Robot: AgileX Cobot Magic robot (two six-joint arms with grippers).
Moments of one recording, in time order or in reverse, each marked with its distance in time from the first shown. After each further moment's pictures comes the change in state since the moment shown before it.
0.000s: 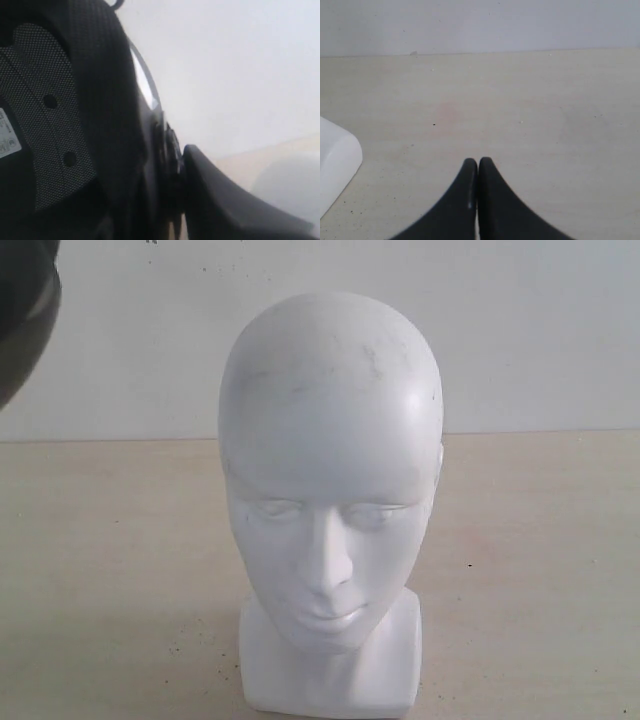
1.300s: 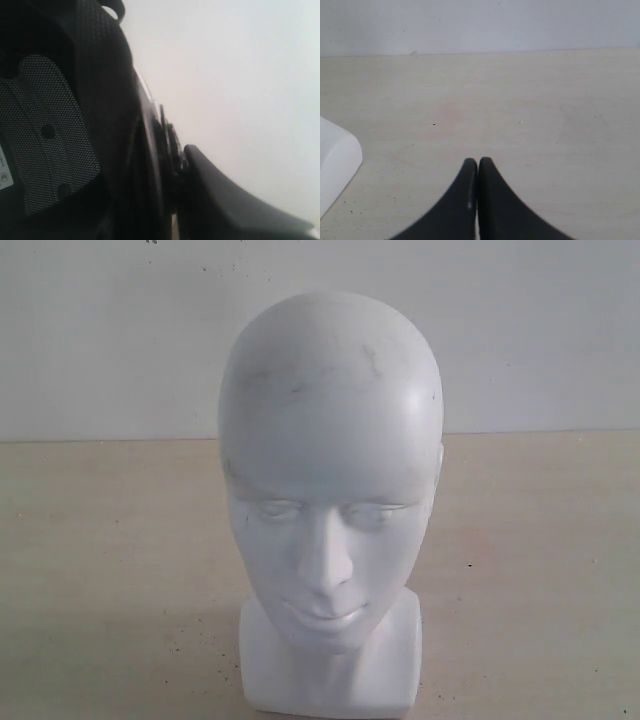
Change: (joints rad) left arm 0.000 -0.224 0.153 0.844 -0.280 -0.684; right arm 0.000 0.000 0.000 0.000 0.000 0.000
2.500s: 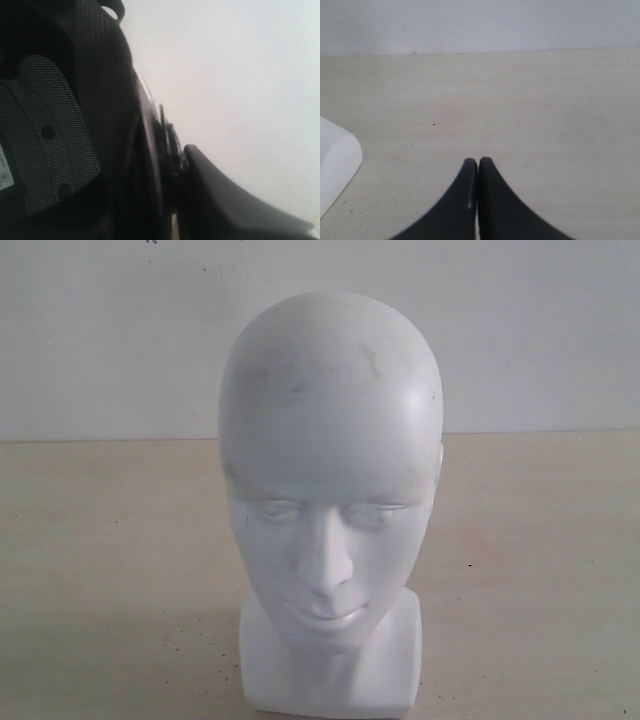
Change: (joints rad) left arm 0.000 0.000 0.000 -0.024 0.009 0.034; right arm 0.000 0.000 0.000 0.000 0.000 0.000
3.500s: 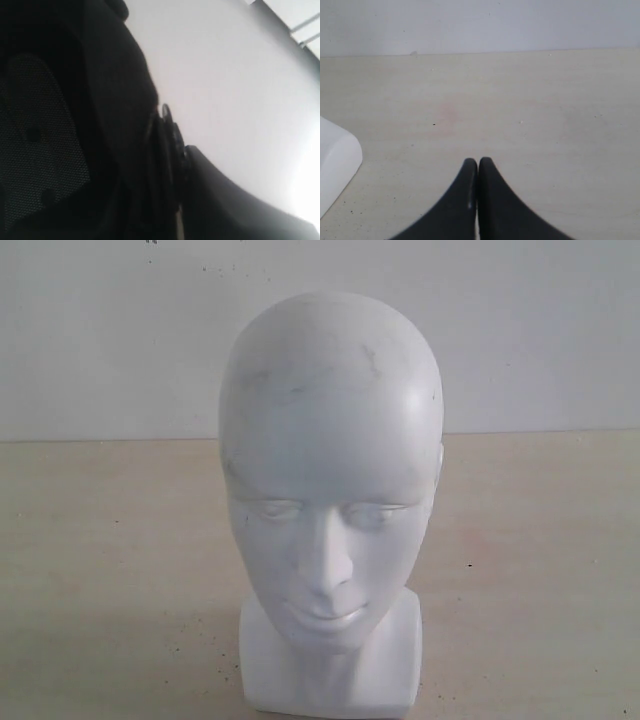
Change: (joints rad) left arm 0.000 -0.109 0.363 -1.725 -1.094 1.409; right arm 0.000 0.000 0.000 0.000 0.000 0.000
